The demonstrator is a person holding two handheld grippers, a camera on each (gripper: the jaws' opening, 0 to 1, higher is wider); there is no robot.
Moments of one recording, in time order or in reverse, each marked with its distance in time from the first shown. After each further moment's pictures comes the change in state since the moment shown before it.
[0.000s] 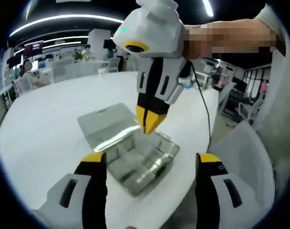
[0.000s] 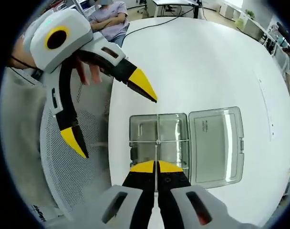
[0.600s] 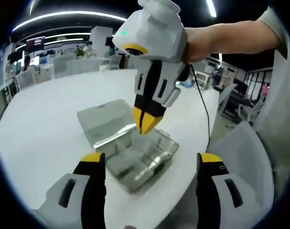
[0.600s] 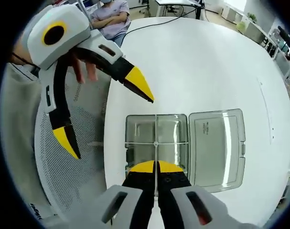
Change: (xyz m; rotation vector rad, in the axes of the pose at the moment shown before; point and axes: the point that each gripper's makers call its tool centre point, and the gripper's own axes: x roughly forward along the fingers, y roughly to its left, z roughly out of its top) left arm 0.001 -0.004 -0.005 -0.028 0.015 0.000; right arm 0.011 -0.004 -0.001 -0.022 -0.006 -0.014
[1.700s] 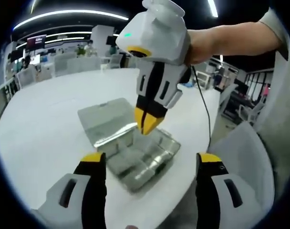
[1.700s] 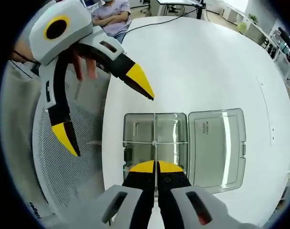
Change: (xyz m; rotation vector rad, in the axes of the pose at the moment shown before) left arm 0.002 0.006 -0.002 -0.008 0.006 0.003; right arm 0.003 -0.005 -0.003 -0.008 0.001 -0.004
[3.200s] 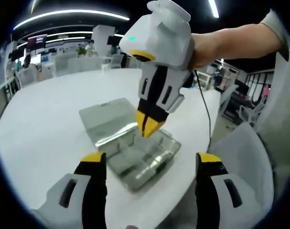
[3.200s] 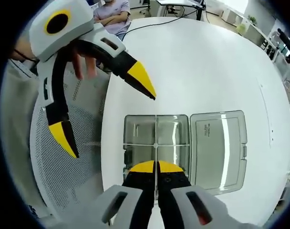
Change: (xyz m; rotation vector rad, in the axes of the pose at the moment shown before) left arm -0.003 -0.002 0.001 -0.004 -0.001 0.004; right arm 0.007 0.006 0.004 -0.016 -0.016 -0.023
